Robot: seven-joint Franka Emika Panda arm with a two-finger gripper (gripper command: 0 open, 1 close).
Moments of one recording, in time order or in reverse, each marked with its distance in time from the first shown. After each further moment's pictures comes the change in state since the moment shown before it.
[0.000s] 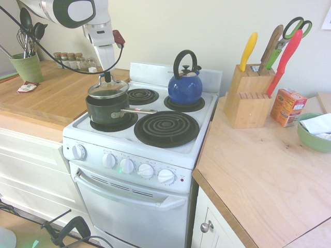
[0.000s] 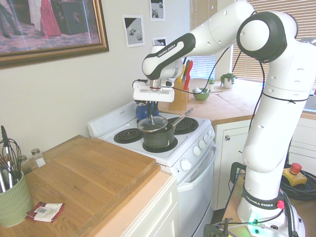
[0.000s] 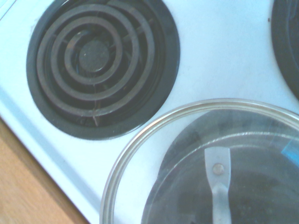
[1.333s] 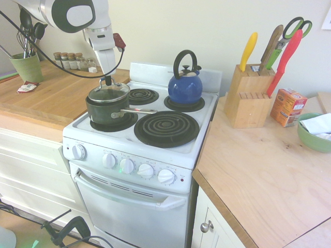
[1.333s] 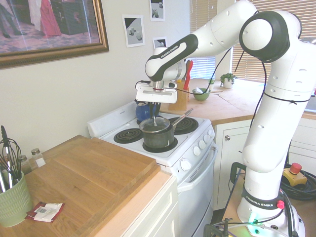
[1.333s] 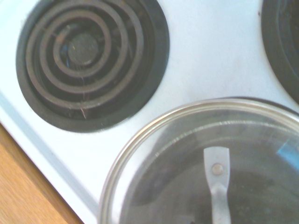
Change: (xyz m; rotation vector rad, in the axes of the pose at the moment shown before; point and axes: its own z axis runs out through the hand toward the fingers) arm 0.002 0.018 0.004 0.001 -0.004 -0.011
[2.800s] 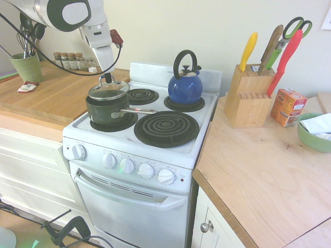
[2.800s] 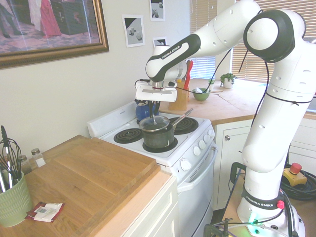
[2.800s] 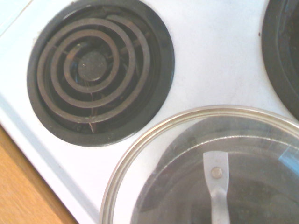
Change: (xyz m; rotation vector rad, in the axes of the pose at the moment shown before) arm -0.006 -0.003 -0.008 0.041 0.043 -0.009
